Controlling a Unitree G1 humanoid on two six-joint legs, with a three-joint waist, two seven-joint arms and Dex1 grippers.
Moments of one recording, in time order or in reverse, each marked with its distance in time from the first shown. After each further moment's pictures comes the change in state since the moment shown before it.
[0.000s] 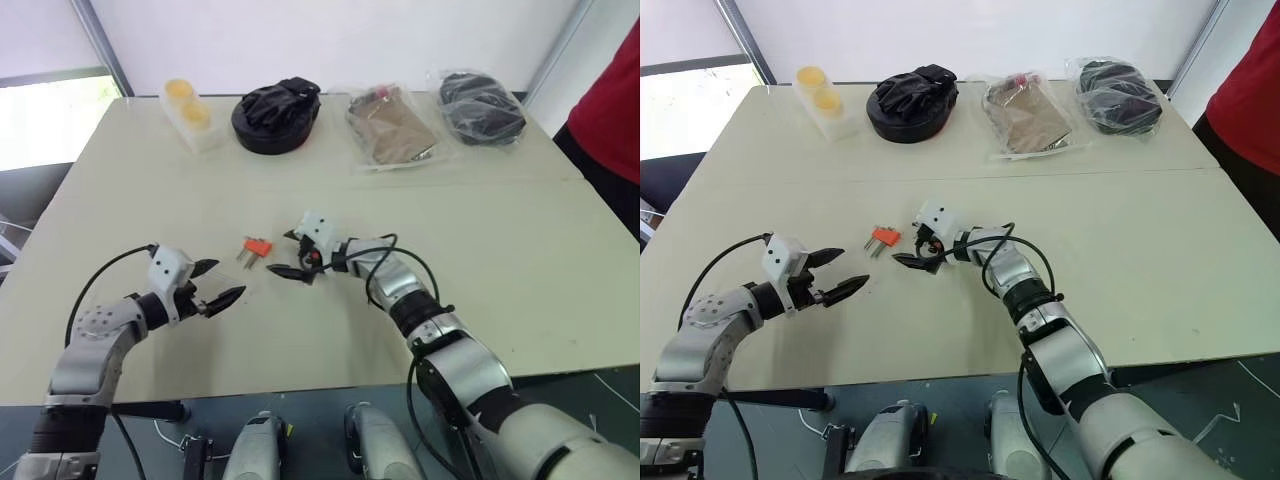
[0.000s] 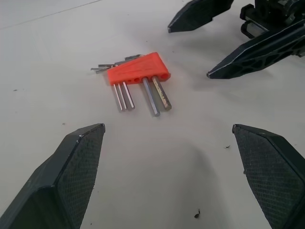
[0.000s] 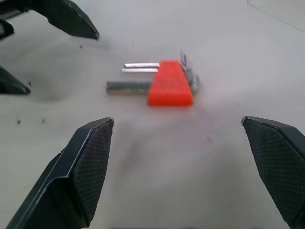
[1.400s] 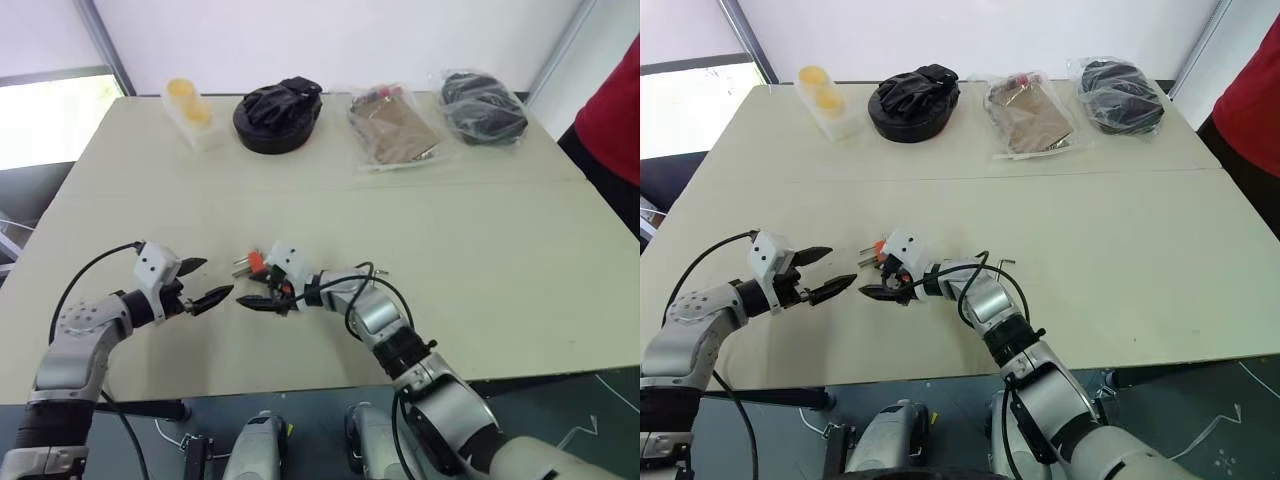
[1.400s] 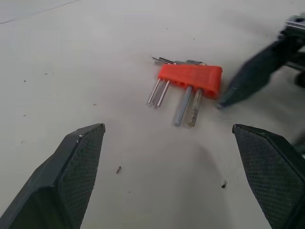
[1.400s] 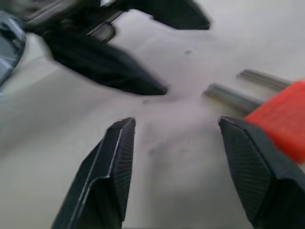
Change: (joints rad) left arm -0.008 0.051 0.033 0.048 -0.003 -0.017 -0.052; right arm 0.205 0.086 0.107 -0.360 0.028 0.298 -0.055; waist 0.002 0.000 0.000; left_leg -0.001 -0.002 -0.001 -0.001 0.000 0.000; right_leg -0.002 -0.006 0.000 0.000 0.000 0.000
